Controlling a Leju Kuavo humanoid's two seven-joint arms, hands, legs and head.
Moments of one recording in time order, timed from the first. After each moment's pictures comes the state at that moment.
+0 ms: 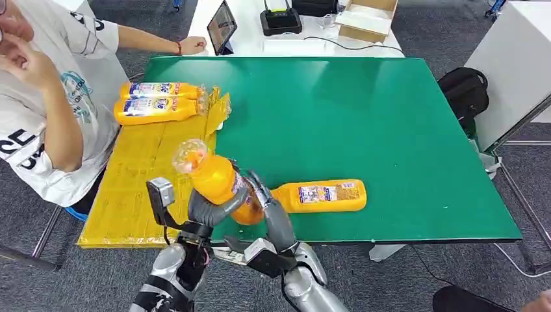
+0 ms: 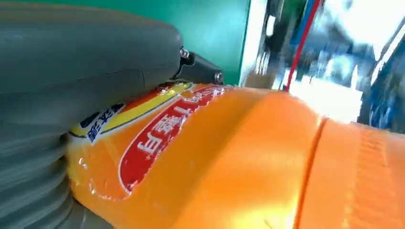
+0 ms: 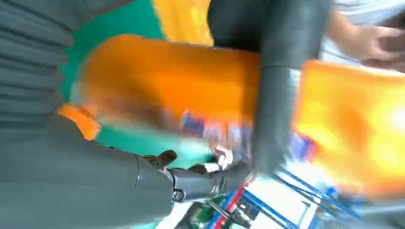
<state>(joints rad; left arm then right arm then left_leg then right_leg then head) -0.23 -0.25 -0.29 -1.19 0.21 -0.01 -0.51 -0.20 0.25 0.46 -1.01 0.35 -0.35 -0.63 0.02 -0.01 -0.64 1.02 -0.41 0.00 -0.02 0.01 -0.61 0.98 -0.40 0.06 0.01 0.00</state>
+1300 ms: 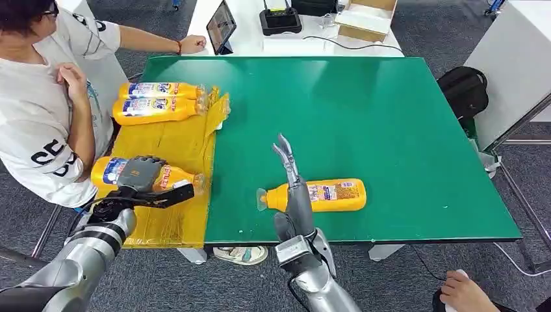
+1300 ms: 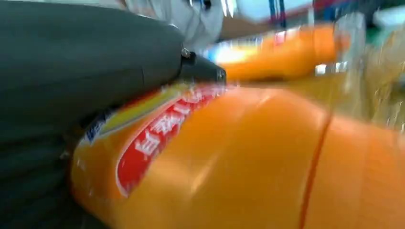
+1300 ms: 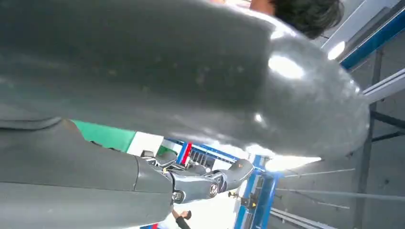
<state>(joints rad) -0.69 0.07 -0.12 -0.43 -1.45 0.34 -0.32 -0.15 0.23 0.47 -1.36 0.21 -0.37 -0.66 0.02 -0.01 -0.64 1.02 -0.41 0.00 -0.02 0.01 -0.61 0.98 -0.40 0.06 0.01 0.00</state>
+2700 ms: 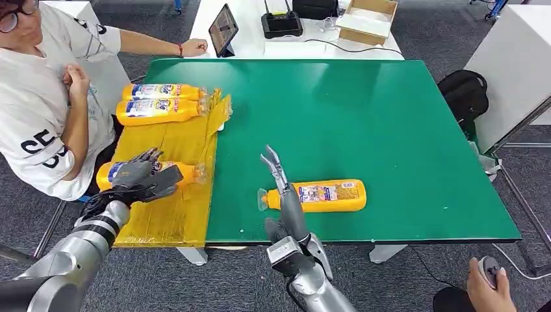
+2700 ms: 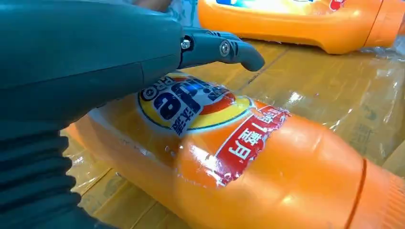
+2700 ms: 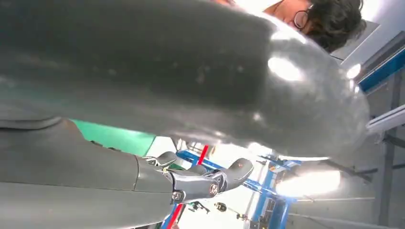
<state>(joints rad) -0.74 0.06 0.01 -0.35 -1.21 0.14 -0.34 -0.15 0.23 0.47 -1.28 0.24 -0.33 -0.65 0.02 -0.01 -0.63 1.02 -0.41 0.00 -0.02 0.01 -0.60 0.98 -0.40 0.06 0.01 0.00</state>
